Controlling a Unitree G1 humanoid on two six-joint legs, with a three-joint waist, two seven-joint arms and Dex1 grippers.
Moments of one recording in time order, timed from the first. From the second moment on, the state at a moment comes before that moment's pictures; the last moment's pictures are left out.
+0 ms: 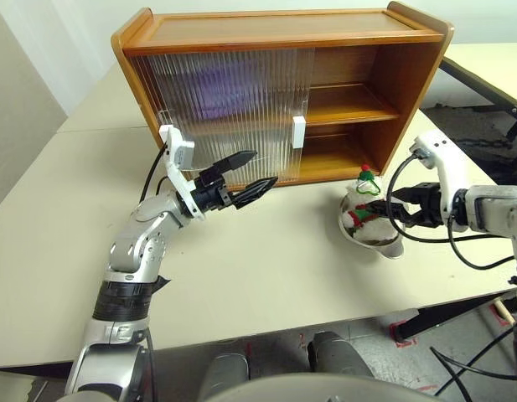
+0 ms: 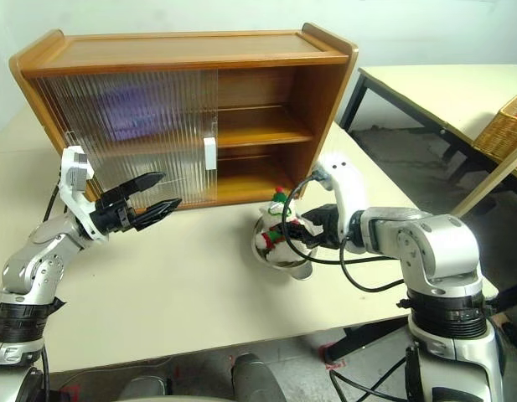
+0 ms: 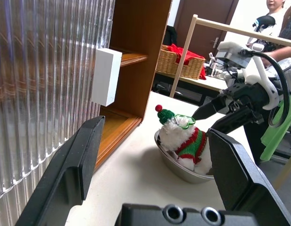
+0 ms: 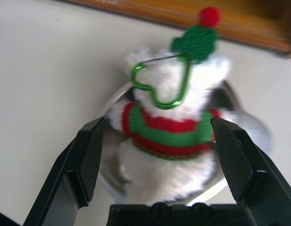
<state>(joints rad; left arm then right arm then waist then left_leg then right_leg) -0.32 0.42 0.06 -0.08 -0.58 0.35 -0.92 -0.44 -0.71 -0.12 -0.35 0.51 1.45 0.65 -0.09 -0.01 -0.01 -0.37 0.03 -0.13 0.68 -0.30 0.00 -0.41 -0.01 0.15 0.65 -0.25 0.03</state>
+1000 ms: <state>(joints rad) -0.32 0.41 0.06 -0.09 -0.58 0.35 -0.90 -0.39 -0.69 0.00 -0.18 0.43 1.17 0.60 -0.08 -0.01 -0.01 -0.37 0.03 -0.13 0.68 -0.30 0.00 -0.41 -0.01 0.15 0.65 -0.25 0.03</state>
